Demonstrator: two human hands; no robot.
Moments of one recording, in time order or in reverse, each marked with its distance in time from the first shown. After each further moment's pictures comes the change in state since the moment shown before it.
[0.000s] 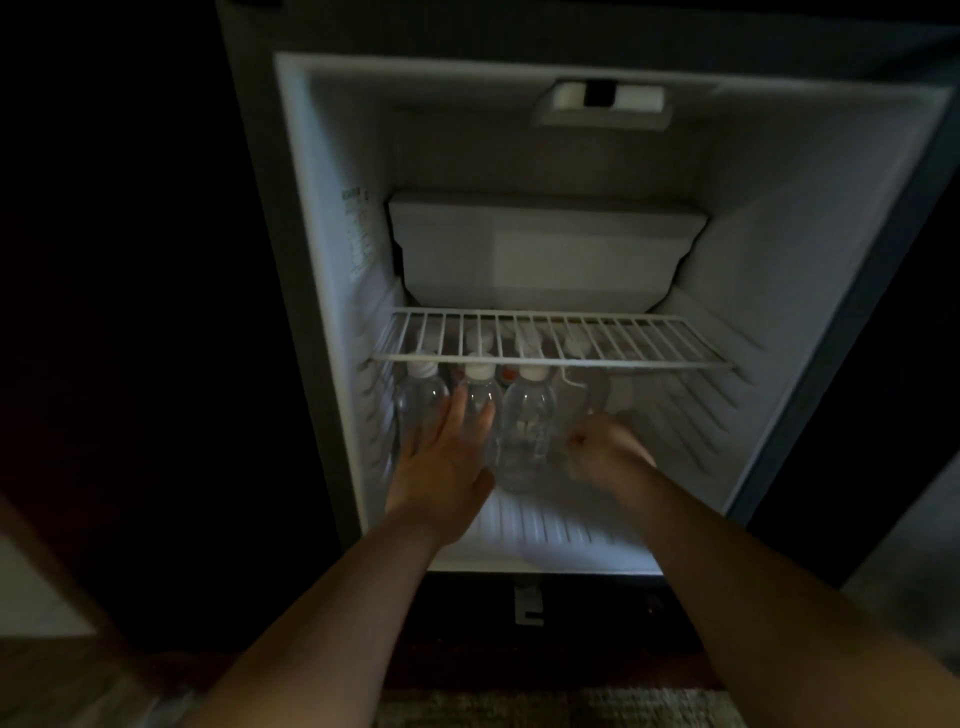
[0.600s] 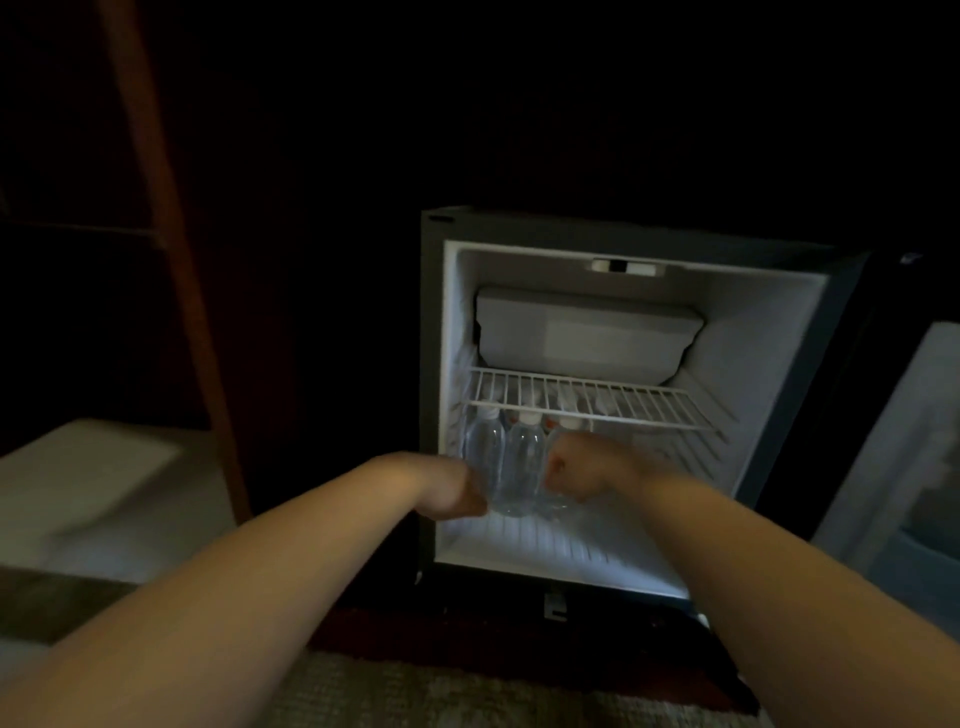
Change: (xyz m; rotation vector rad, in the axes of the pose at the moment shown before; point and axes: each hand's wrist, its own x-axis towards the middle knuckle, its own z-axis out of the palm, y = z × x) left_hand -0.085 0.010 -0.169 0.047 -0.621 -0.091; right_hand -0.134 -0.104 -0.081 -0.408 -0.292 -0.429
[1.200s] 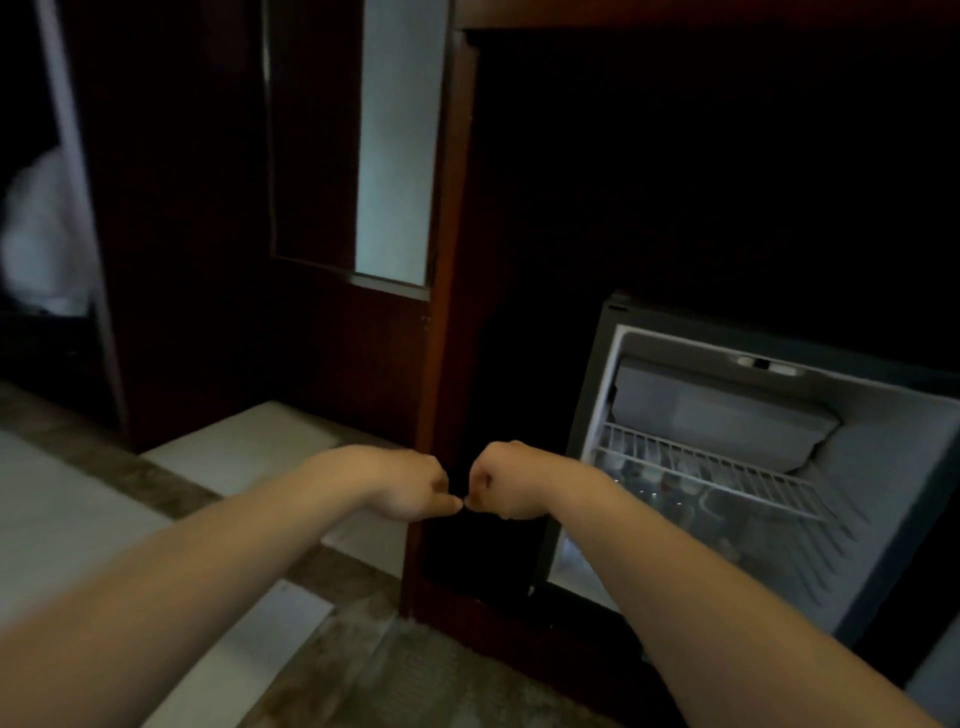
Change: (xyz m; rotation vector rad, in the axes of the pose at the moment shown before) left_hand -0.201 -0.106 0.005 -0.066 0.111 -0.210; right_hand -0.110 -0.238 -0.017 -0.099 -0.116 -0.454
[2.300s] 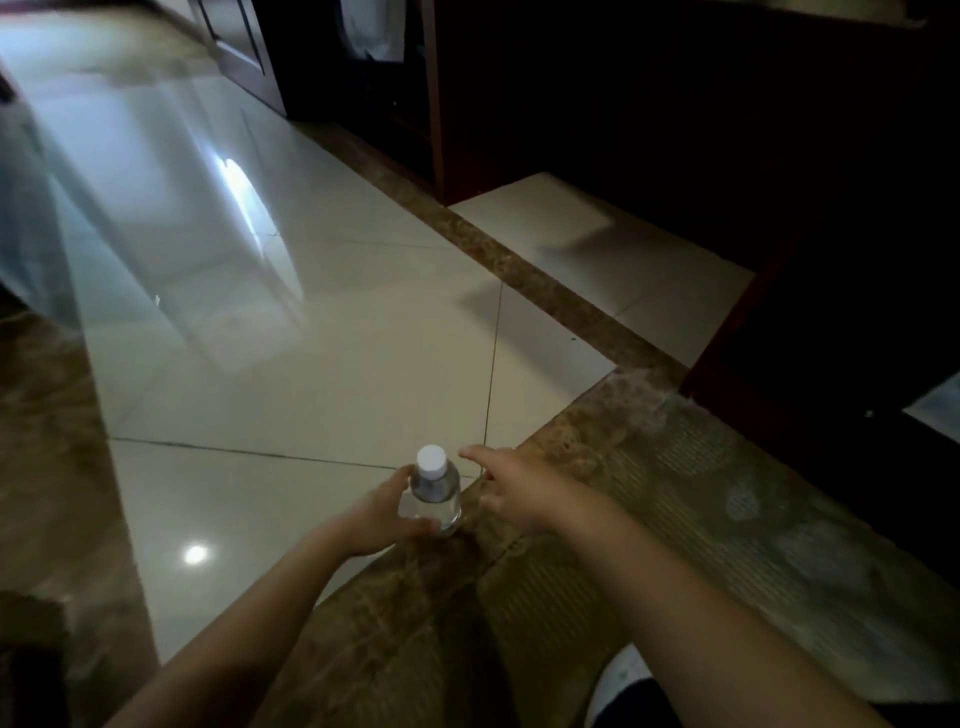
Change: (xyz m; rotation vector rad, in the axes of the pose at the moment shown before) left_hand -0.220 -0.183 0.355 -1.003 0.090 -0.648; right_hand 0.011 -0.224 0.295 0.187 -0.384 -0.377
